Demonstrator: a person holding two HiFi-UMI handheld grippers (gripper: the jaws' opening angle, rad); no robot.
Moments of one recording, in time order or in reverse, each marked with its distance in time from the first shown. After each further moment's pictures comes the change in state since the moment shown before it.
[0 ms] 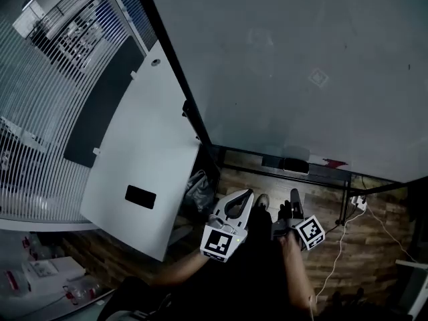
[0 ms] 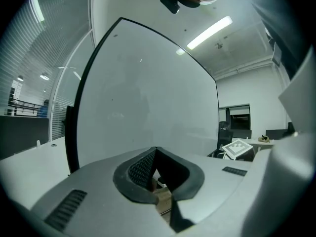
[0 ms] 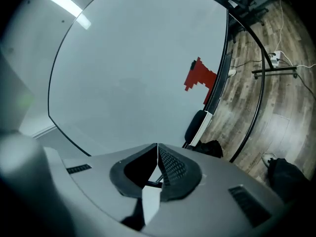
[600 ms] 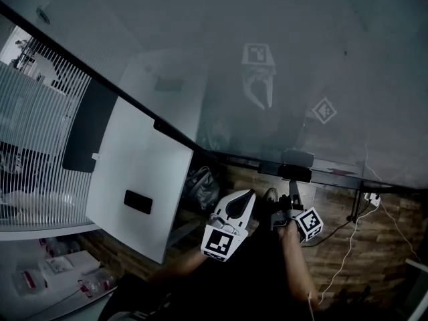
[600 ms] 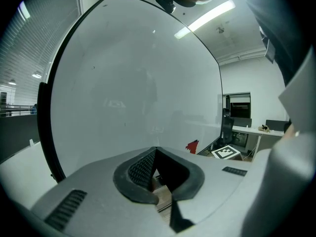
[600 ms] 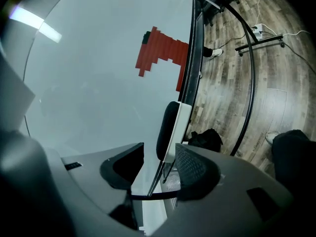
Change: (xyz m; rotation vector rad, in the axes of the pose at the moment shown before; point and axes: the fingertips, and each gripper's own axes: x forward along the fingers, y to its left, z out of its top) left arm 0.077 0.007 -0.042 0.046 0.148 -0.010; right arm 0.080 -0.092 0.006 0.220 0.037 -0.068
